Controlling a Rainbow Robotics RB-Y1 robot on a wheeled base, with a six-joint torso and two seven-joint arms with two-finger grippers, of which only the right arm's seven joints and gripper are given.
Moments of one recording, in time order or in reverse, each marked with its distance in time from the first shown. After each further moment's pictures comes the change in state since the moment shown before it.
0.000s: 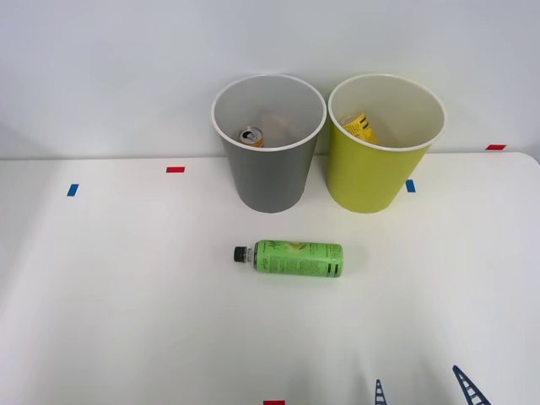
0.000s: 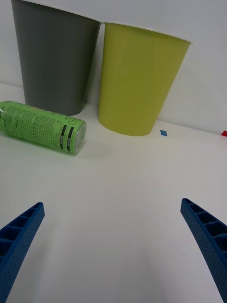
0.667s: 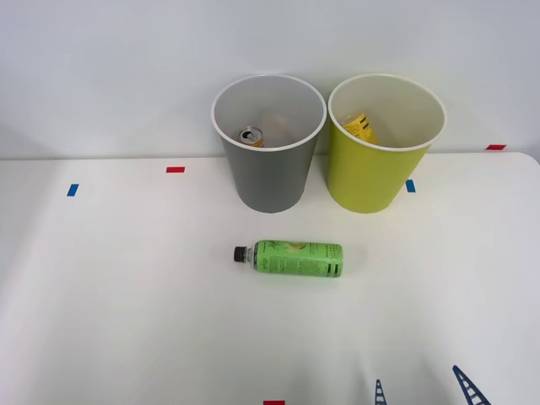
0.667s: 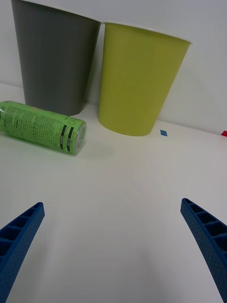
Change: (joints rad) arm 0.000 0.000 0.000 0.000 0.000 0.000 0.000
